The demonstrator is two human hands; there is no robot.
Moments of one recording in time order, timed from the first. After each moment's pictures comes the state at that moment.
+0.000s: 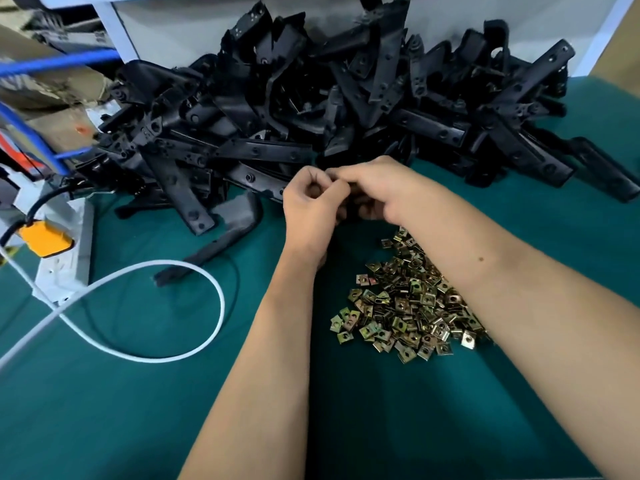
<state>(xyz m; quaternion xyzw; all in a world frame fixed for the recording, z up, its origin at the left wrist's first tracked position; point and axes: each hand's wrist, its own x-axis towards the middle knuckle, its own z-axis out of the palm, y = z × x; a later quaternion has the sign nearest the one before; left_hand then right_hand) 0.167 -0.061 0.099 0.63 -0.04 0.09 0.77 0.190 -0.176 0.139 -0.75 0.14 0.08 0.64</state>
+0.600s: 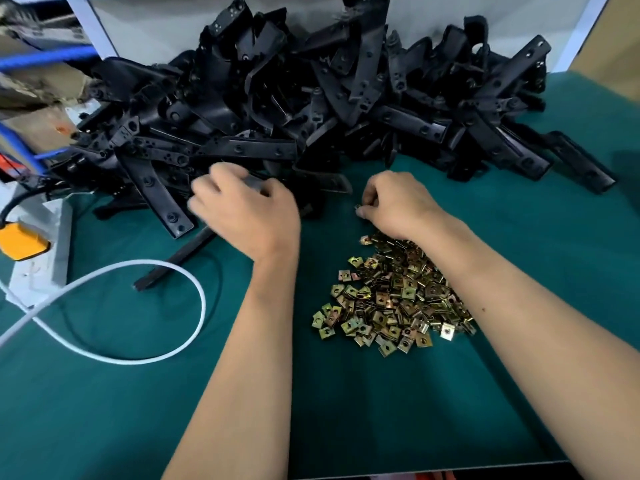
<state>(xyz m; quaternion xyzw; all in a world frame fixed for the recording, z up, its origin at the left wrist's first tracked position) 0.165 -0.042 0.104 0.79 0.20 0.43 0.38 0.160 -0.221 0.116 -0.98 0.03 -0.01 0.18</state>
